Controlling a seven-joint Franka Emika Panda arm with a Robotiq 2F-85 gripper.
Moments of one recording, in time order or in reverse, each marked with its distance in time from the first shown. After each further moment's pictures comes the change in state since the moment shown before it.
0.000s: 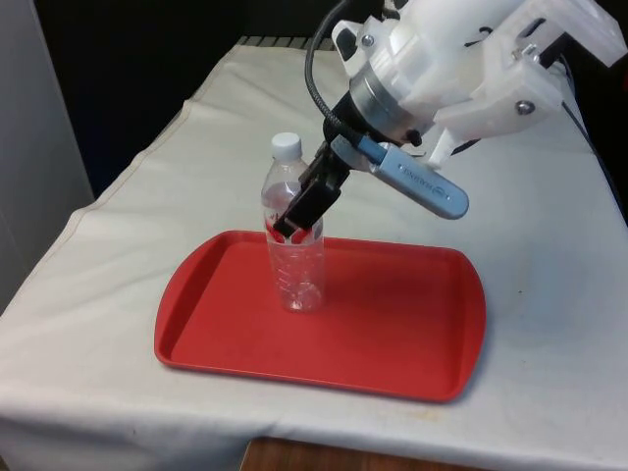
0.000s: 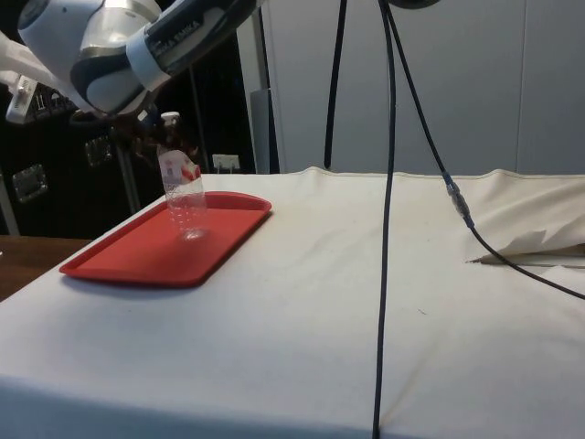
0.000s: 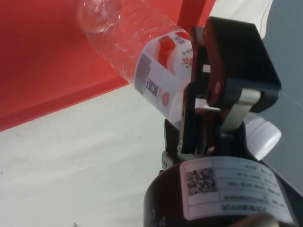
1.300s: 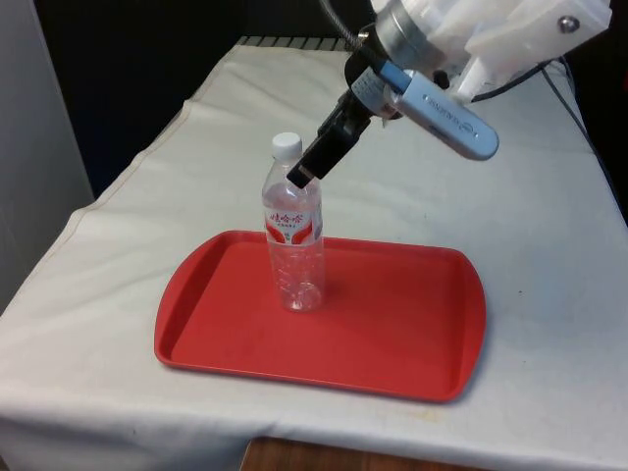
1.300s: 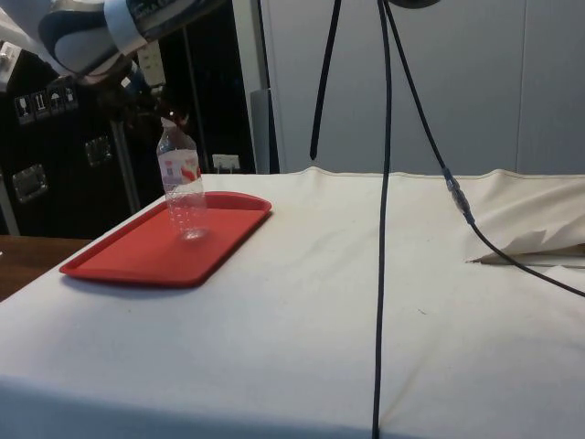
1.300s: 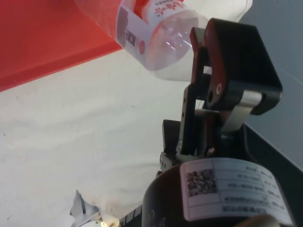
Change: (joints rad) arm 0.006 0.000 0.012 0.154 -0.008 -0.201 0.016
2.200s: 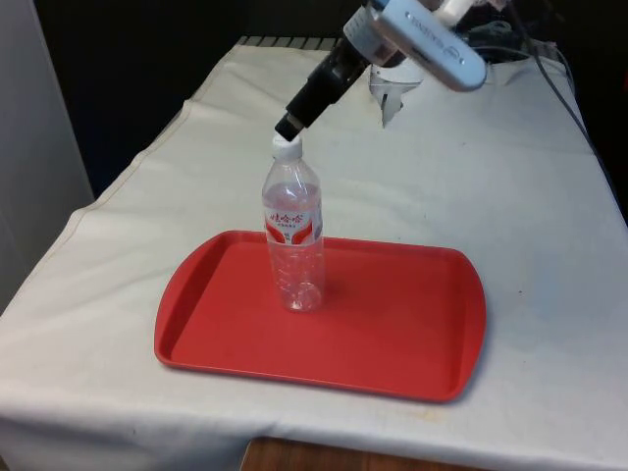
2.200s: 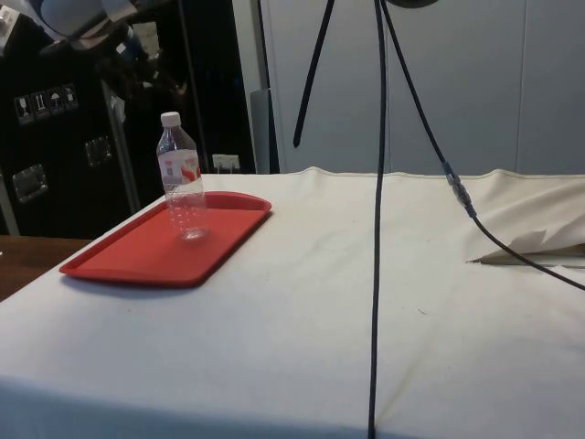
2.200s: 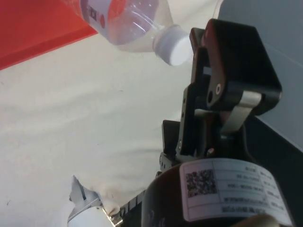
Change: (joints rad) arm -0.019 -0.001 -0.002 0.116 -0.013 -0.119 -0.001
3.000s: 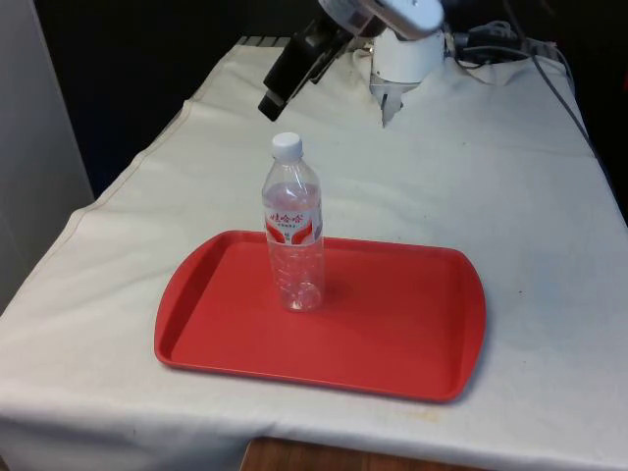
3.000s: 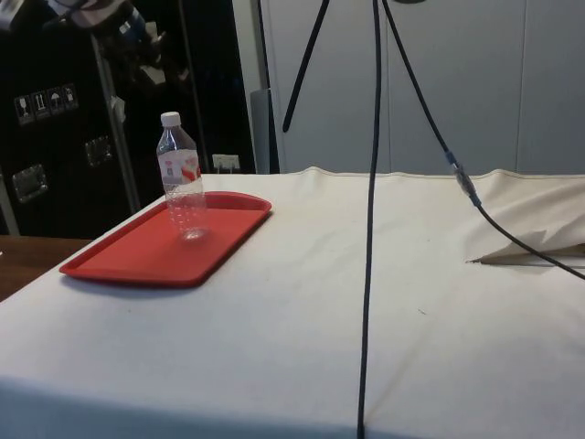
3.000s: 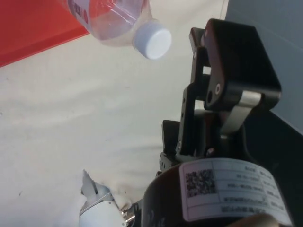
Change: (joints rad) arm -0.043 -0.013 0.001 0.051 0.058 -0.031 -0.001
